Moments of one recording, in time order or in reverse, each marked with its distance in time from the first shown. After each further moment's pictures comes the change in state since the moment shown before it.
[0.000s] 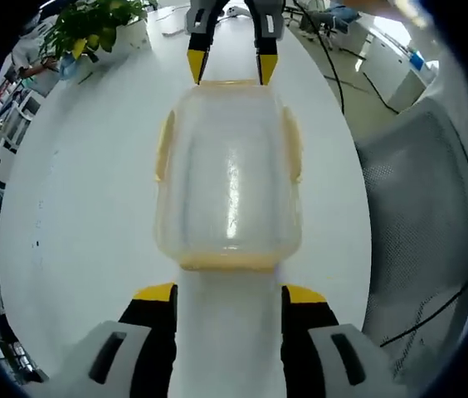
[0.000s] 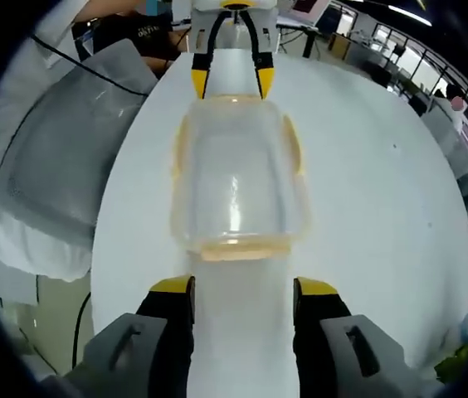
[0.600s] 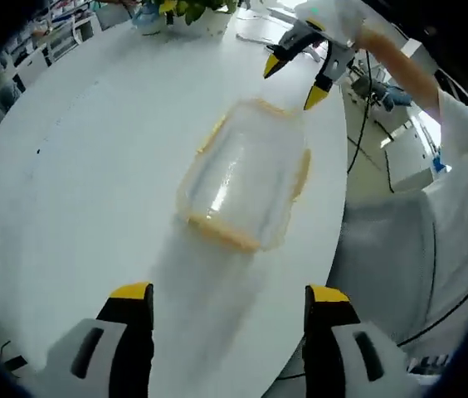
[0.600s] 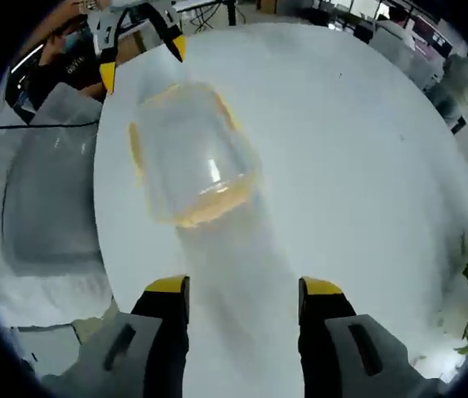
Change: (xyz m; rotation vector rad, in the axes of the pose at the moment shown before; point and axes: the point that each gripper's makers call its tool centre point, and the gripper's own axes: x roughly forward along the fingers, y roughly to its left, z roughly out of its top) left arm -0.029 -0.008 -0.021 -0.479 0.000 -0.088; right arm -0.033 -0.002 -0.025 0.455 0.102 -0.037
